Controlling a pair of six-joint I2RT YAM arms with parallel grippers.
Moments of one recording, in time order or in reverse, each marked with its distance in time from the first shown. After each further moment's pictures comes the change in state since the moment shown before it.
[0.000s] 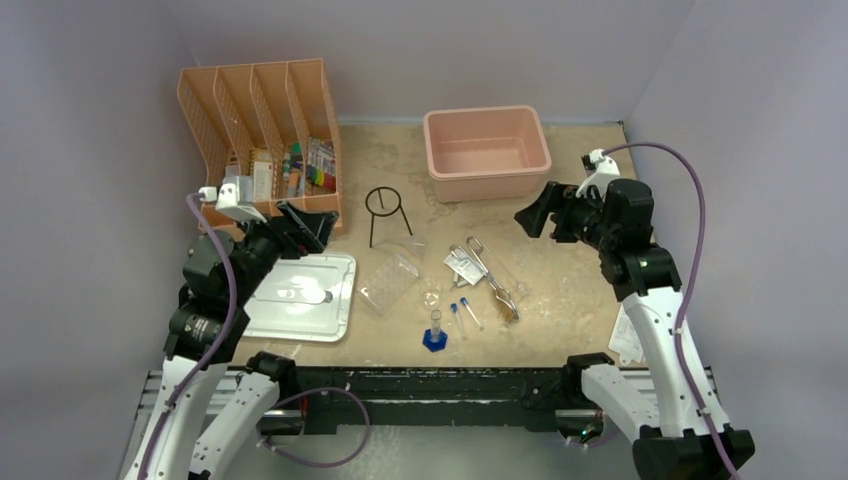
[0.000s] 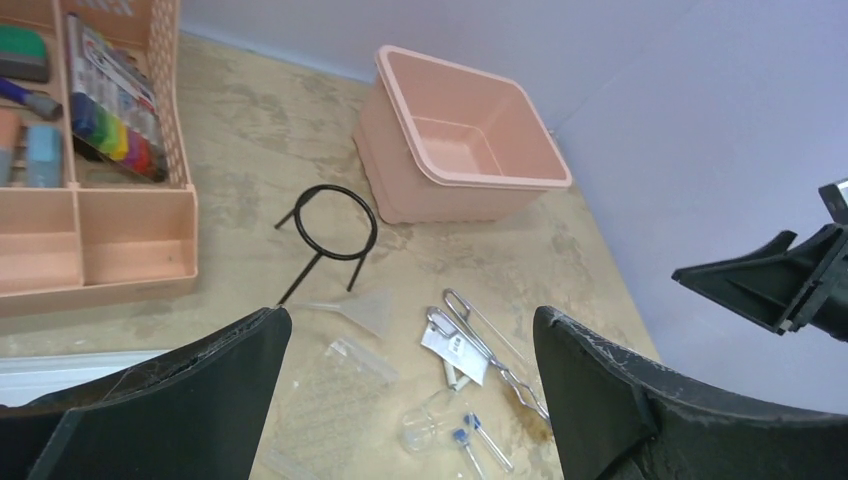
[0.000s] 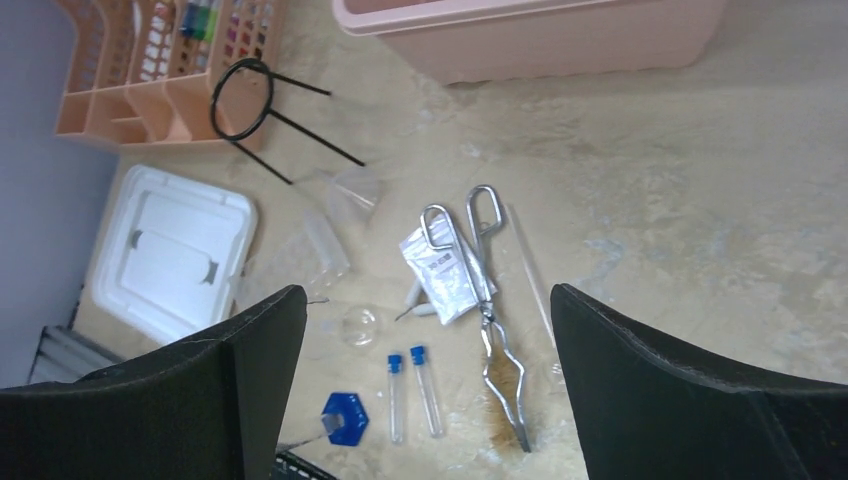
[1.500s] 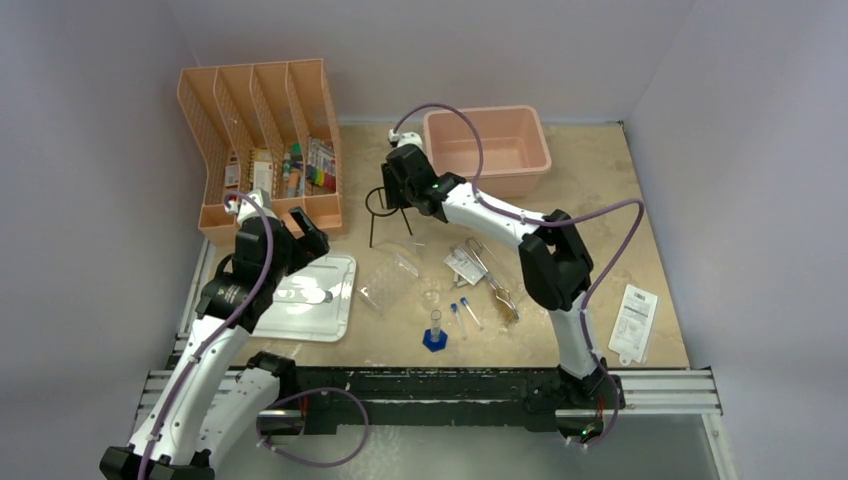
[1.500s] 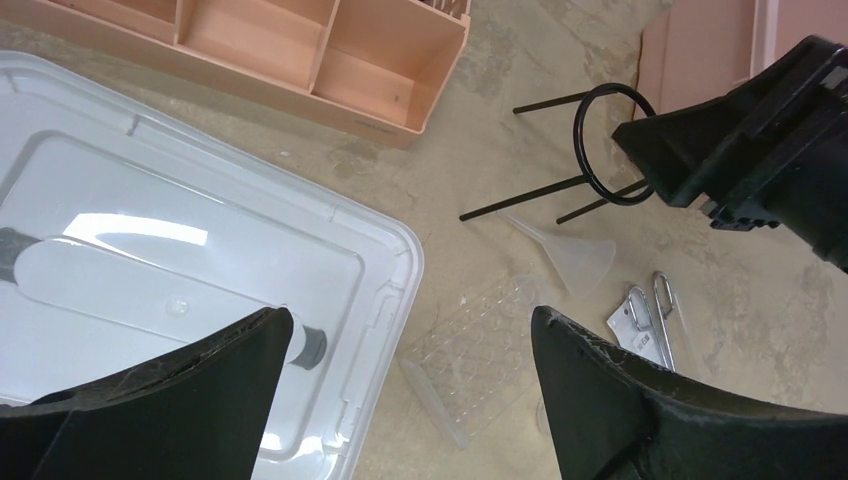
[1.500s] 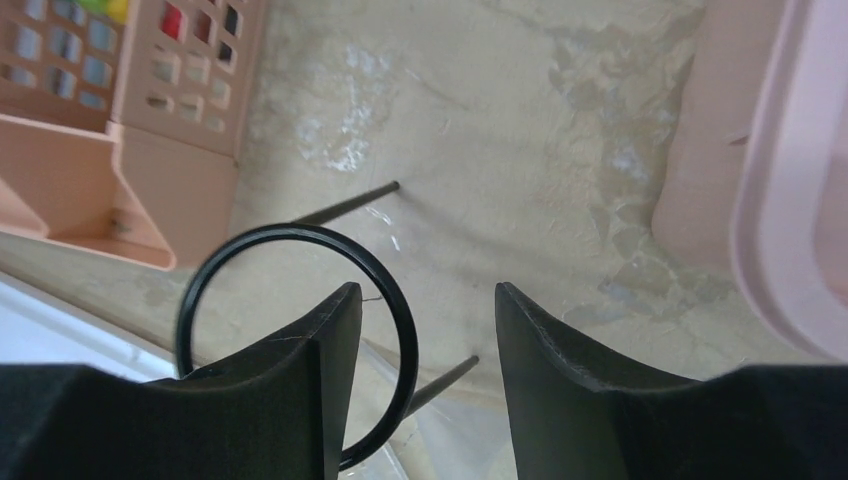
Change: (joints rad) left arm 0.000 0.160 -0.123 -0.200 -0.304 -0.126; right arm 0.663 1.189 0.736 0.254 0.588 0.066
